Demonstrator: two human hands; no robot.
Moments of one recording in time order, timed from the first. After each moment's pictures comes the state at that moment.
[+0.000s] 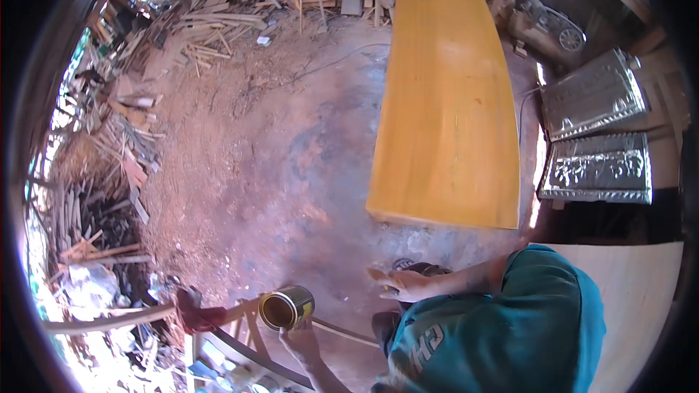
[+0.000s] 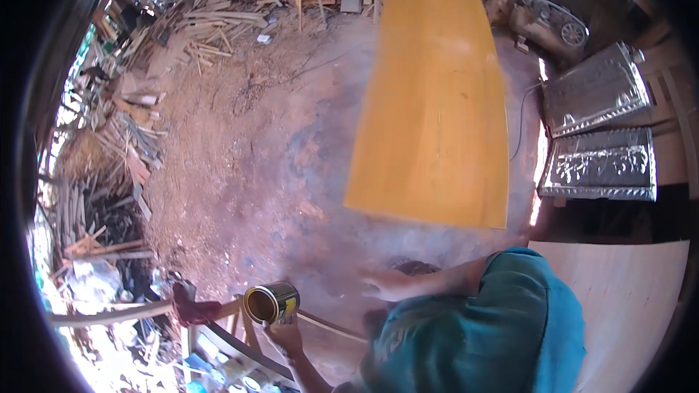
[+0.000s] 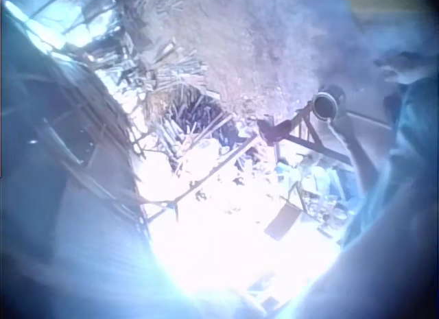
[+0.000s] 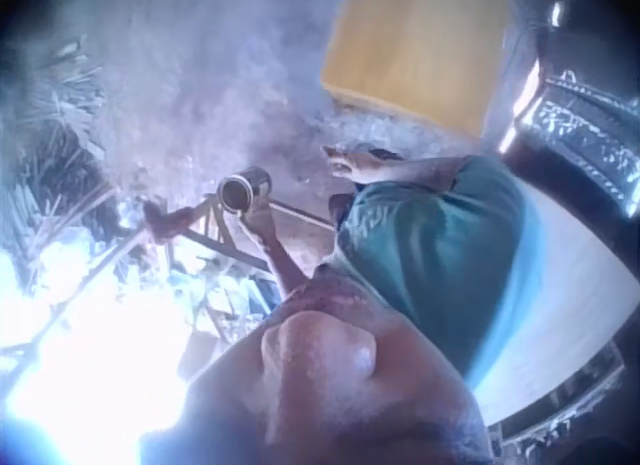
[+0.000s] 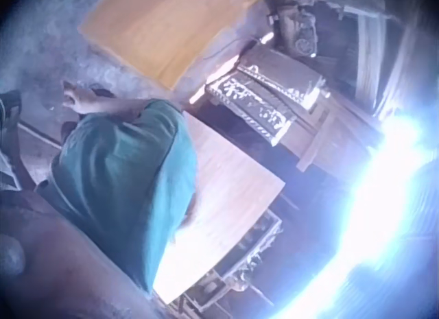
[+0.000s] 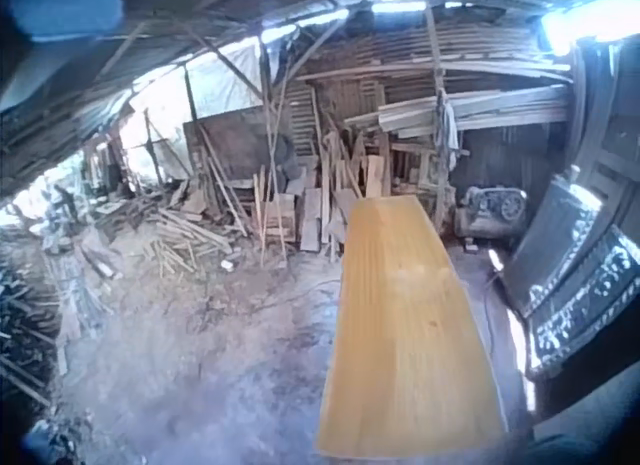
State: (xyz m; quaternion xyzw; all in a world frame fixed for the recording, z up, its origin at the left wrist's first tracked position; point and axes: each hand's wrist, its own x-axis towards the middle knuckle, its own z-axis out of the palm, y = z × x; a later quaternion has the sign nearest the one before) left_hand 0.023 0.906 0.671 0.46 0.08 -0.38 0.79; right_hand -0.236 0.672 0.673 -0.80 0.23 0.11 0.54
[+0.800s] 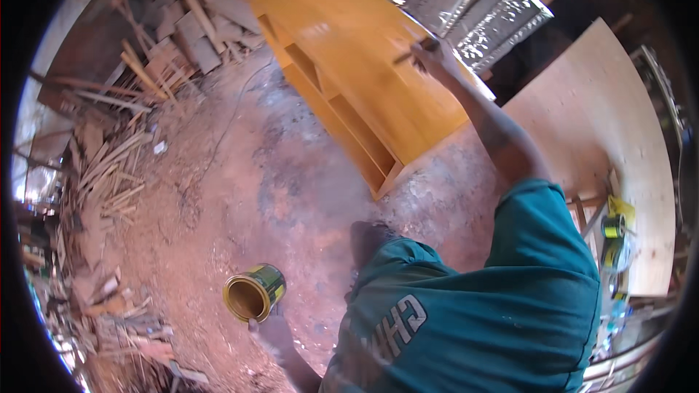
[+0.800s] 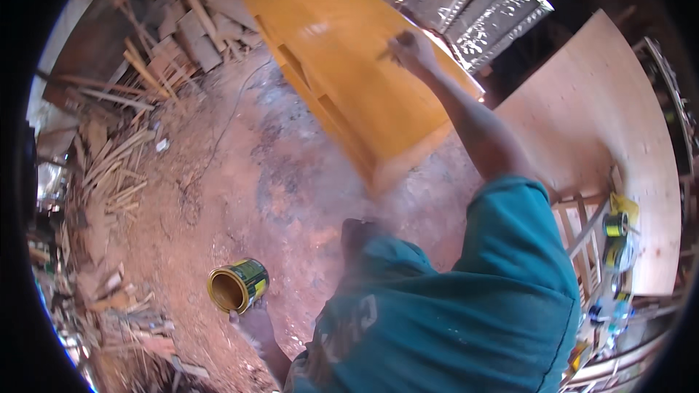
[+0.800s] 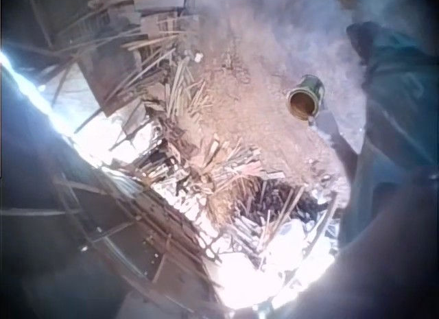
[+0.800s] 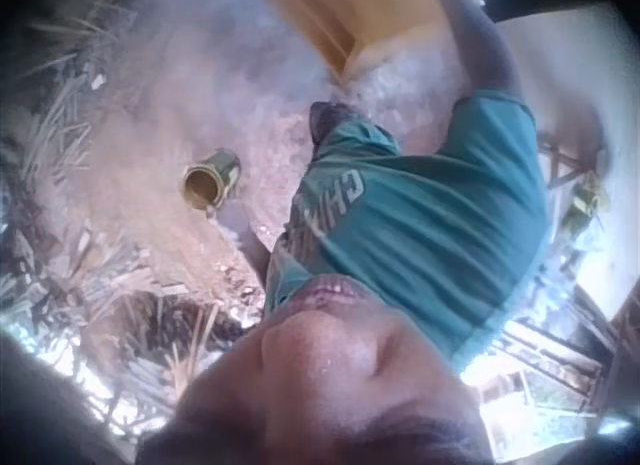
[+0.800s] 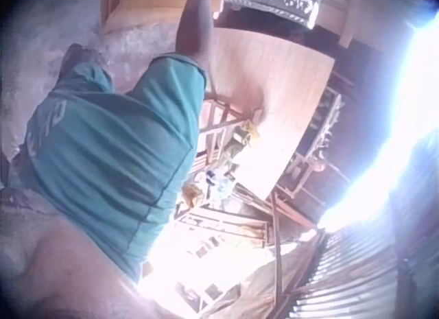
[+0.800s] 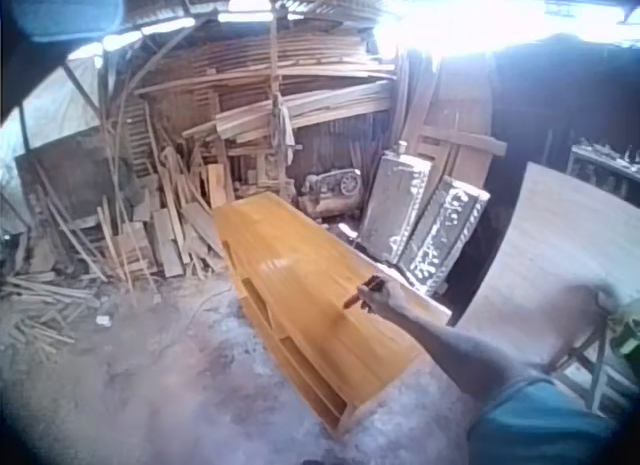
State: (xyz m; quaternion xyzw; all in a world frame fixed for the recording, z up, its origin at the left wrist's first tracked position) left_hand 0.396 0.657 0.748 0.41 -0.24 -0.65 0.59; right_hand -0.242 0.451 0.828 -0.45 0.73 -0.48 0.15
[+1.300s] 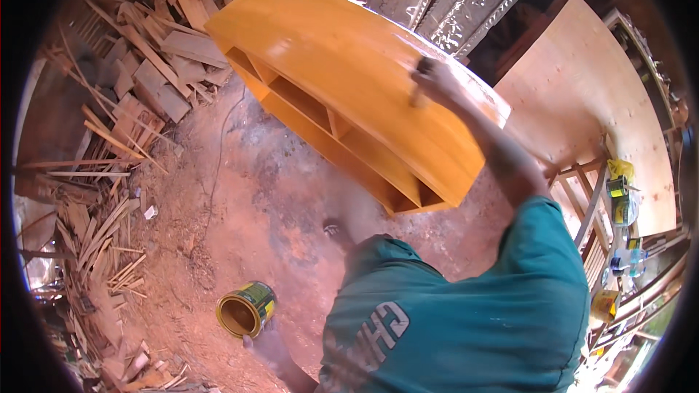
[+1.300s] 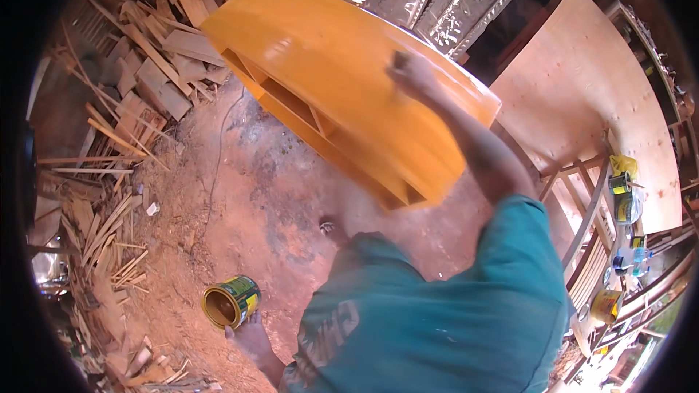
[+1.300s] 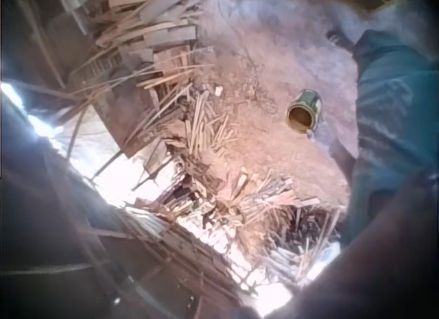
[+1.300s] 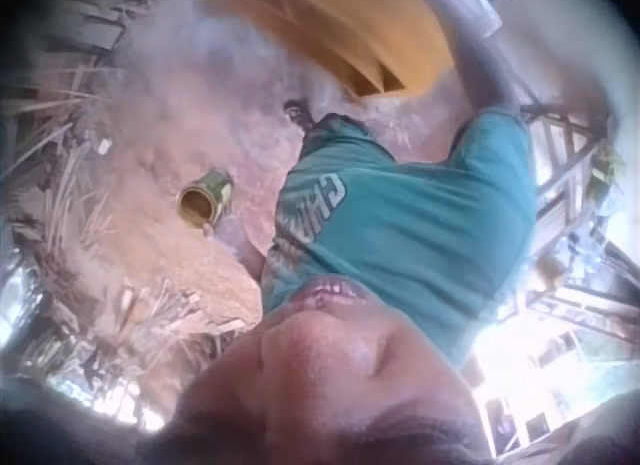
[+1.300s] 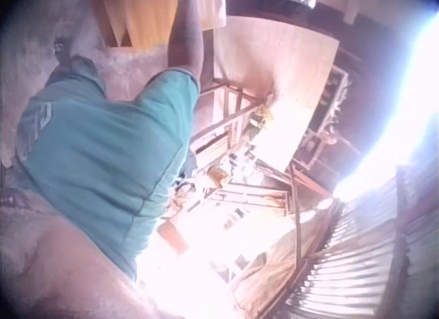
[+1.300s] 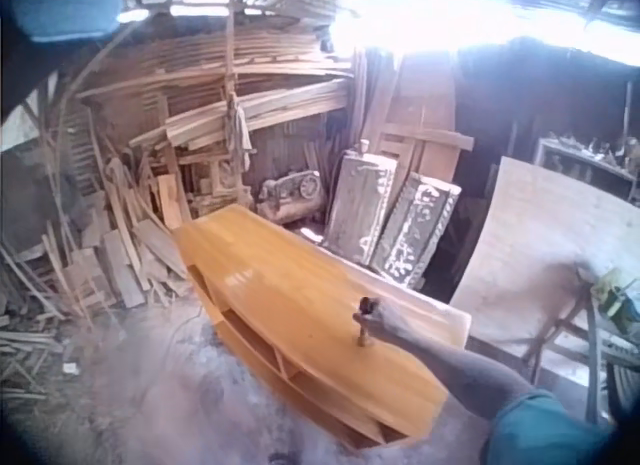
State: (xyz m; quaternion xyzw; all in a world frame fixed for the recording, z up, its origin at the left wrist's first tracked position) left_hand 0.457 0.397 0.734 0.41 -0.20 -0.71 0.54; right_hand -0.215 0.360 0.817 -0.40 0.85 -0.34 0.07
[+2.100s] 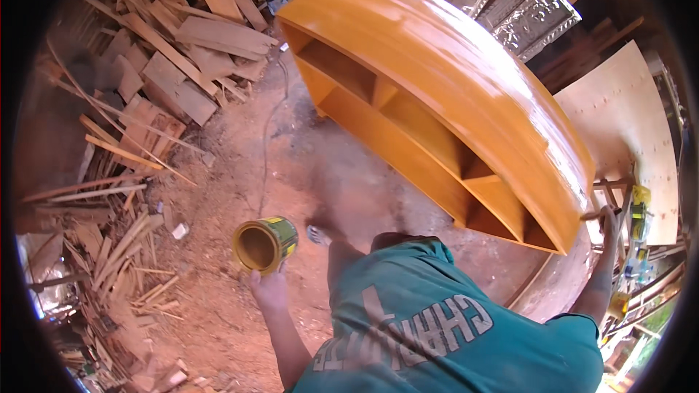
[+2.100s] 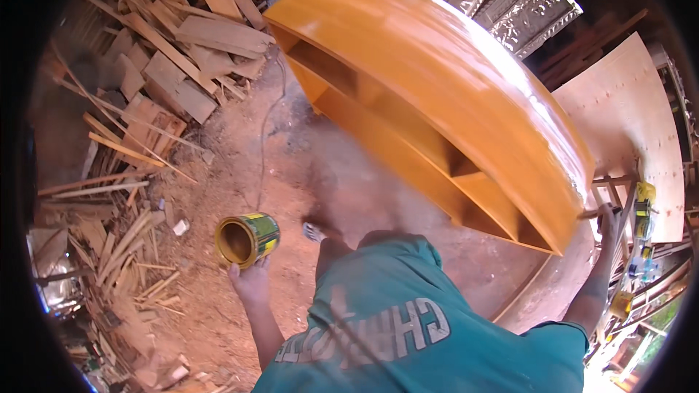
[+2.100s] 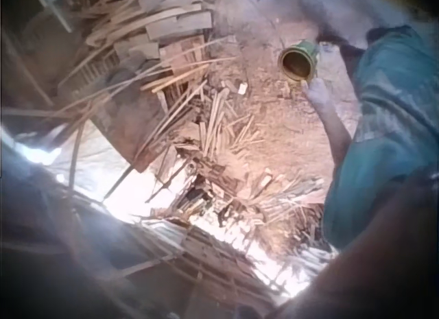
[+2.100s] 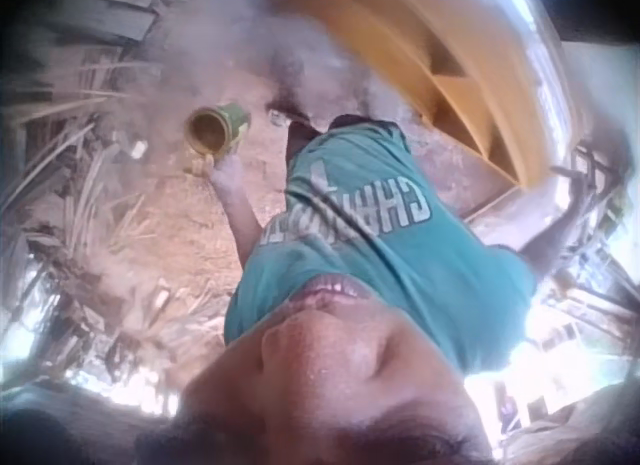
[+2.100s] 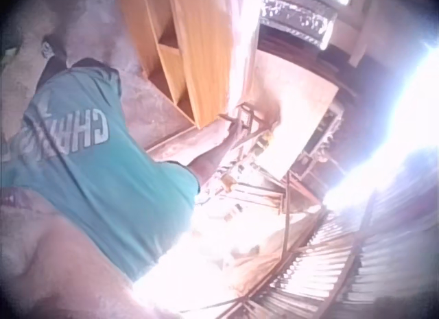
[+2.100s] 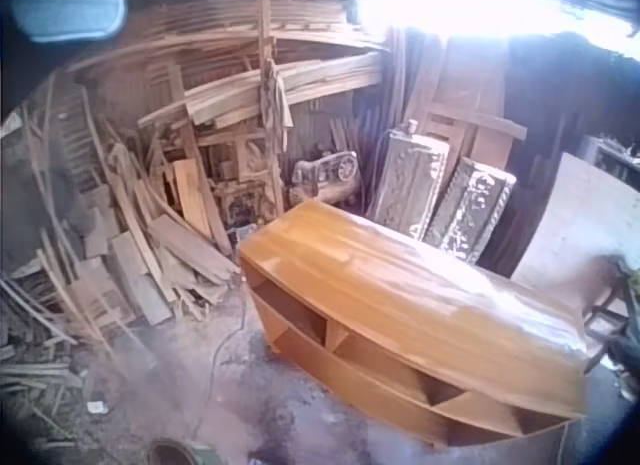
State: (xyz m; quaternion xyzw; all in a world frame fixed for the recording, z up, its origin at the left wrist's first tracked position) left_hand 0.450 -0.142 0.690 0.34 -0.19 -0.83 0.41; right_hand -0.181 0.561 0.828 0.06 0.91 -0.41 0.07
